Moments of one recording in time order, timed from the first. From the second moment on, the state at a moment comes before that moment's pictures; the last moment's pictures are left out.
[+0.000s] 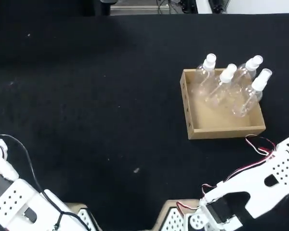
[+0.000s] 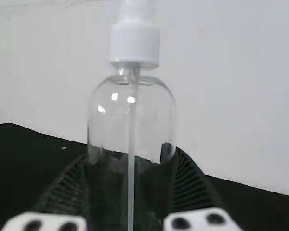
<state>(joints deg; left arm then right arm) -58.2 -72.6 69.7 43.6 26.2 60.7 64.7 1.3 -70.7 2.7</state>
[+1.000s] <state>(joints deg) -58.2 -72.6 69.7 43.6 26.2 60.9 68.3 0.3 -70.7 5.5</state>
